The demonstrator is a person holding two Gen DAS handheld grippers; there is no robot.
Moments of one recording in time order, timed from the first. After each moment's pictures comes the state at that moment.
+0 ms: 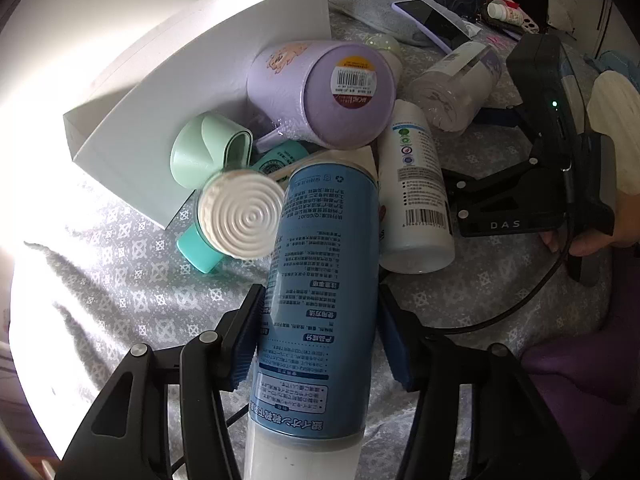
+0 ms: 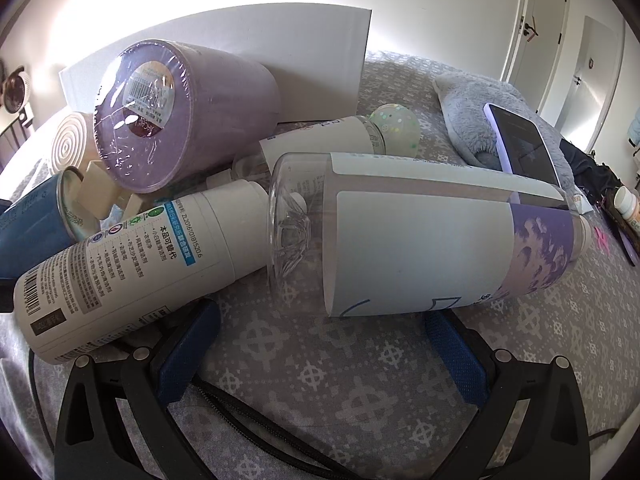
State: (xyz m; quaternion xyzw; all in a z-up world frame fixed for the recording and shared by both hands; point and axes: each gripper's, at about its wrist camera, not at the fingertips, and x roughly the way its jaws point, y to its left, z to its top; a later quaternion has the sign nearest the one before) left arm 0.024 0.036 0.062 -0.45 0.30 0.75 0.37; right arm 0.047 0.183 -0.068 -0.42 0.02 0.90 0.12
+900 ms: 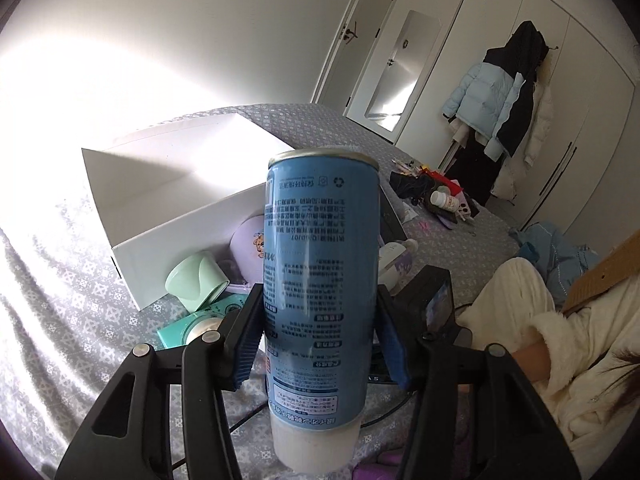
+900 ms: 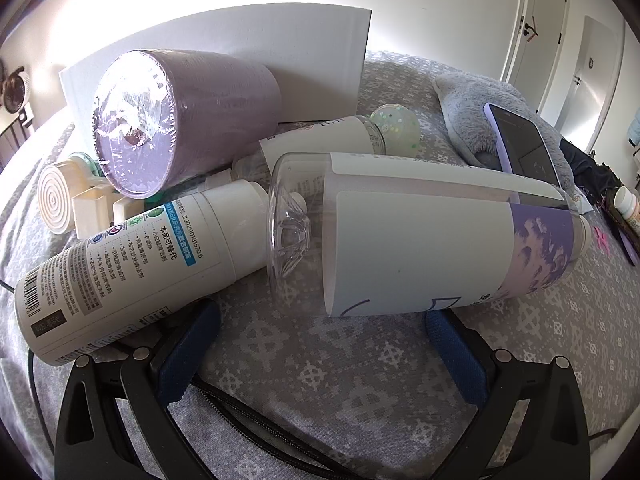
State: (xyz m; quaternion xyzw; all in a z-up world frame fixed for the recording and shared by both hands) left arm -0.009 0.002 0.168 -0.38 0.01 0.79 0.48; right arm 0.046 0.184 -0.068 -0.42 0.02 0.90 0.12
